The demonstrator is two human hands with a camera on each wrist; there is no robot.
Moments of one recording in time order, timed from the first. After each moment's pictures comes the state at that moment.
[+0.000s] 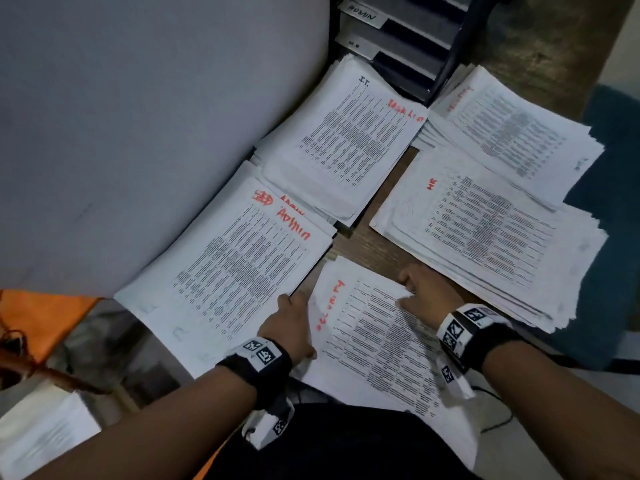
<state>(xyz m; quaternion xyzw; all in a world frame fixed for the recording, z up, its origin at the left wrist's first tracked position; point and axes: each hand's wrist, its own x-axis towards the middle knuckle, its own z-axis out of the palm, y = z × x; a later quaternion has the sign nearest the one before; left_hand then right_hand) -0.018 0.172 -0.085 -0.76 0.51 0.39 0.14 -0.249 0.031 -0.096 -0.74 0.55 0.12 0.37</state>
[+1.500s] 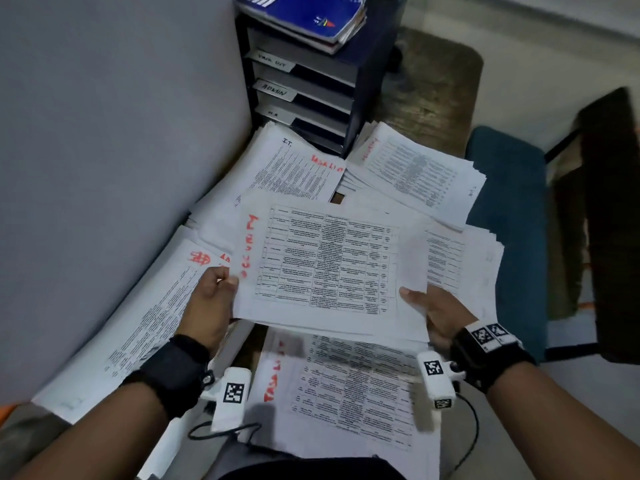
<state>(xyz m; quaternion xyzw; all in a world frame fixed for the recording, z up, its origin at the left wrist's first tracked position) 0.038 0.091 -0.037 -0.70 0.27 0.49 -0.44 -0.345 0.007 -0.068 -0.42 0.64 -0.12 0.62</state>
